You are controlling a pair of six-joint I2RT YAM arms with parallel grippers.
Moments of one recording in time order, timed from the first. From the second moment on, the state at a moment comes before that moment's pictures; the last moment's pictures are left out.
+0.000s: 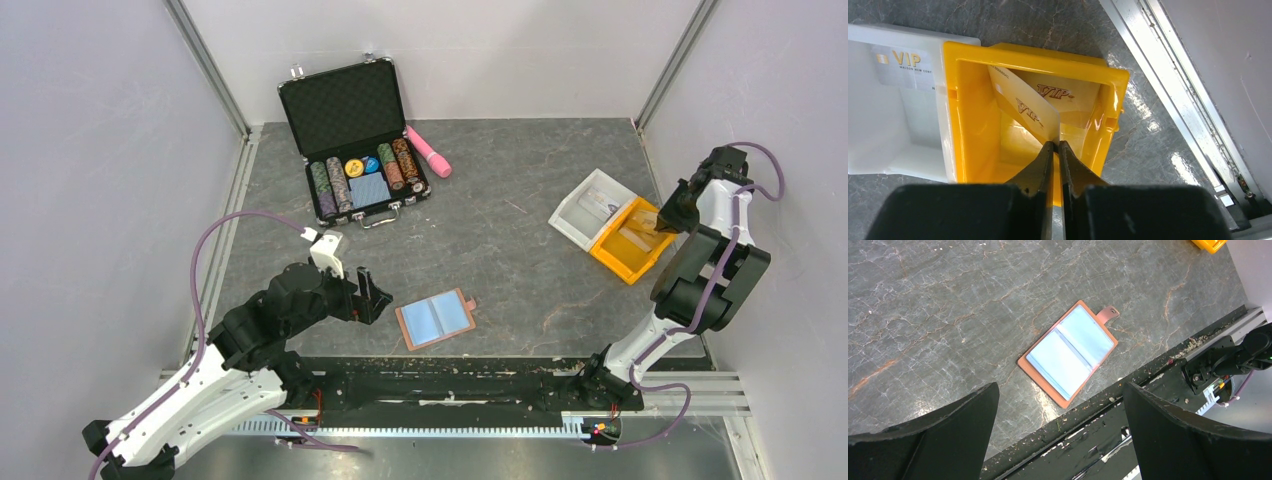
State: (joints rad) left arm -0.82 0.54 0.69 -0.66 -0.10 -0.52; right arm -0.58 1.78 1.42 -0.76 -0.08 0.14
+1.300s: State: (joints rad) left arm -0.82 0.53 0.69 -0.67 -0.12 -0.52; right arm -0.38 1.54 1.38 -0.79 -0.07 0.19
